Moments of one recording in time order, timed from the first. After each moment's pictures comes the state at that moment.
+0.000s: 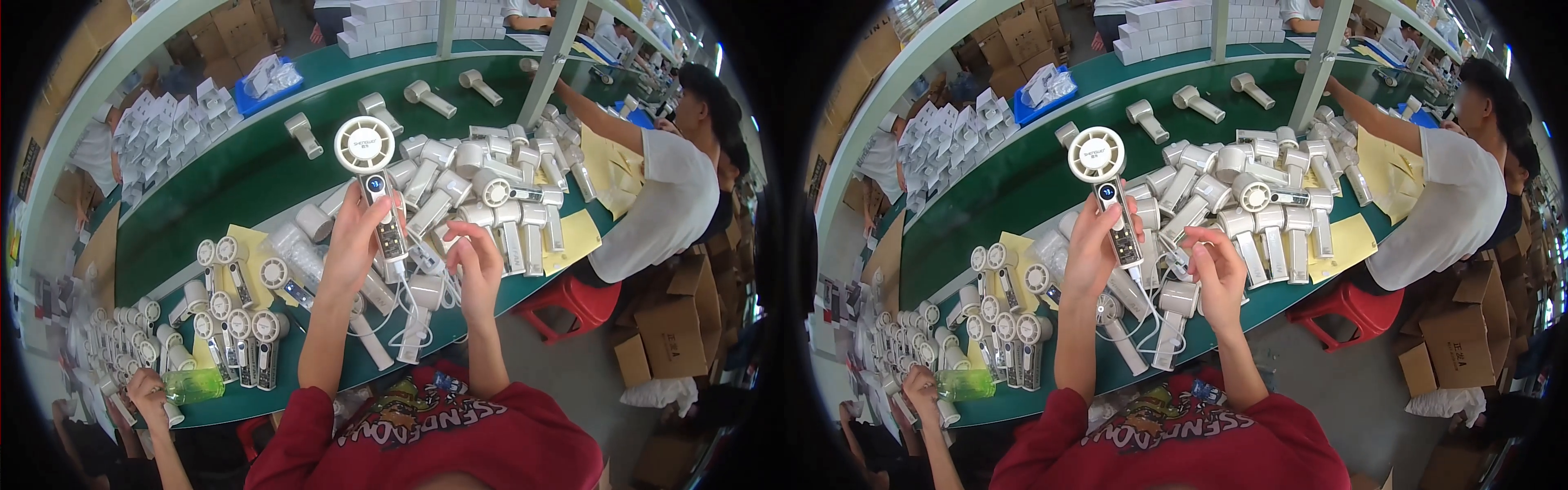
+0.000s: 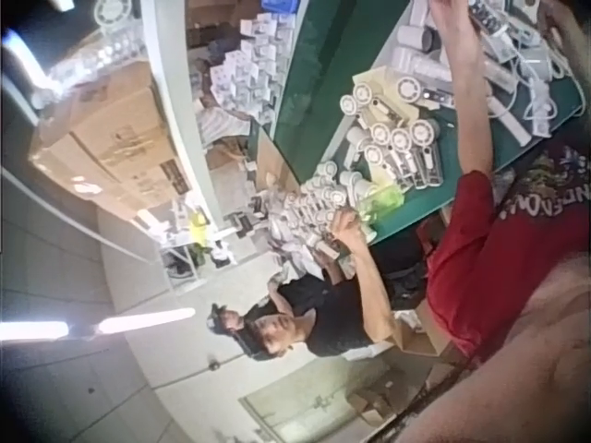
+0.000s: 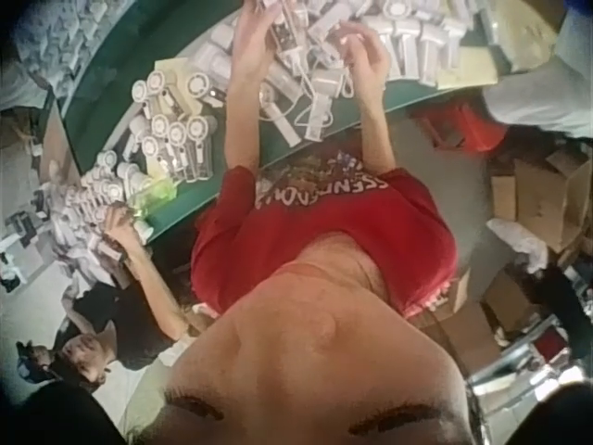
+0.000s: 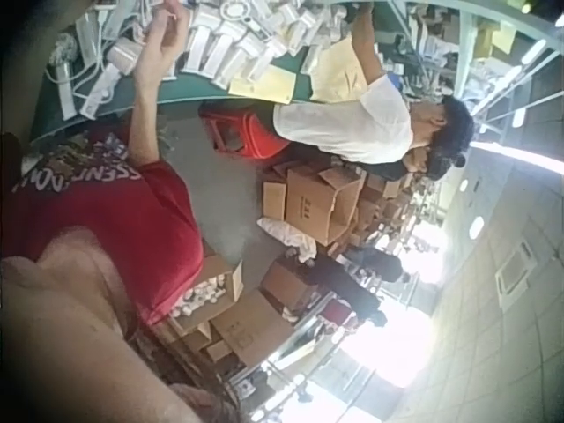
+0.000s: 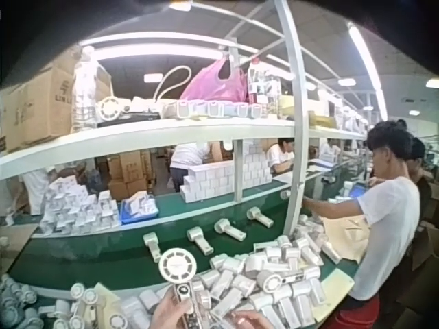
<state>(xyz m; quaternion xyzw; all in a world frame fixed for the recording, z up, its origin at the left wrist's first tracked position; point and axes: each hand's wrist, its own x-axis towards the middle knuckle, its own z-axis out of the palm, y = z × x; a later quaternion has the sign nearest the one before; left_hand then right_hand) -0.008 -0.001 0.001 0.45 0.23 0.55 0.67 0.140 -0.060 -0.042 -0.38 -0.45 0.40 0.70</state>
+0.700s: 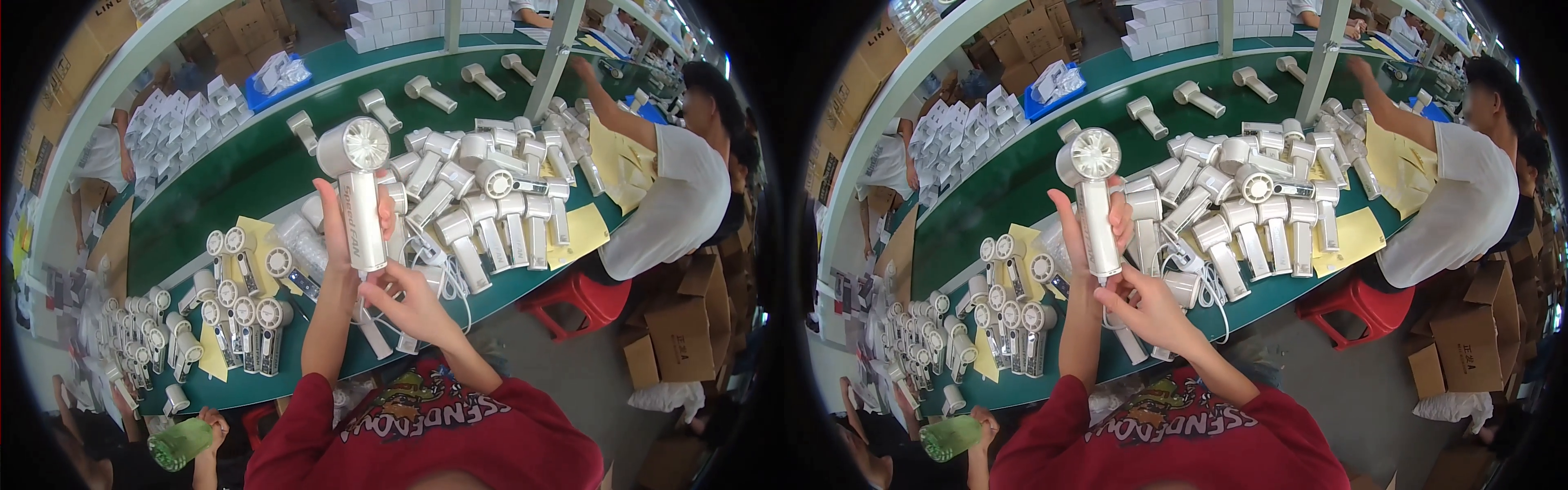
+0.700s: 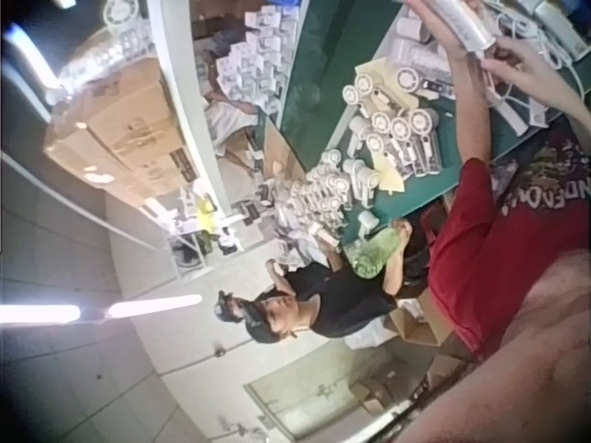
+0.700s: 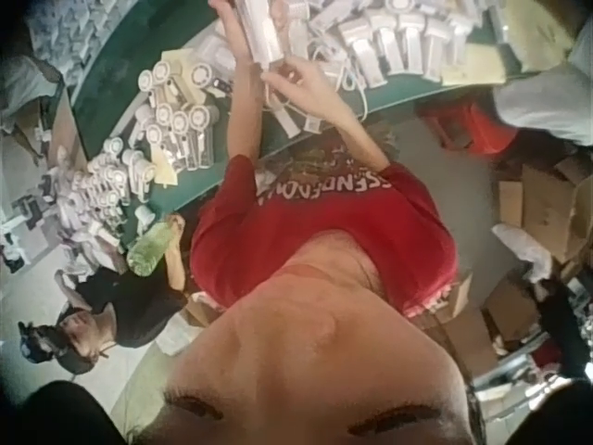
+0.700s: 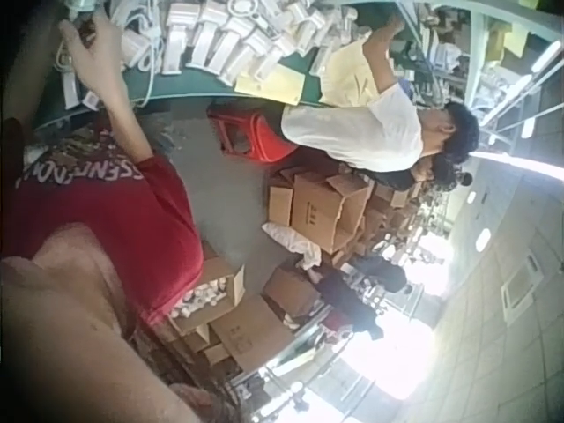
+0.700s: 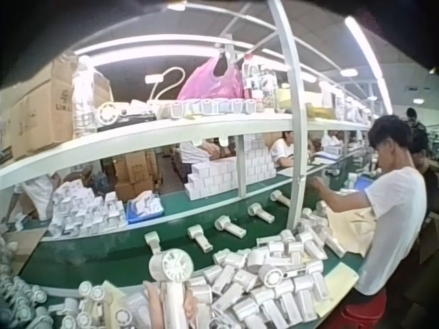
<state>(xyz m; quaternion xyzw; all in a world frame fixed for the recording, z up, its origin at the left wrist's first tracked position) -0.009 0.013 -0.018 0.37 0.01 0.54 0.76 0.090 -0.083 -0.041 -0.37 -0.61 0.51 0.48</state>
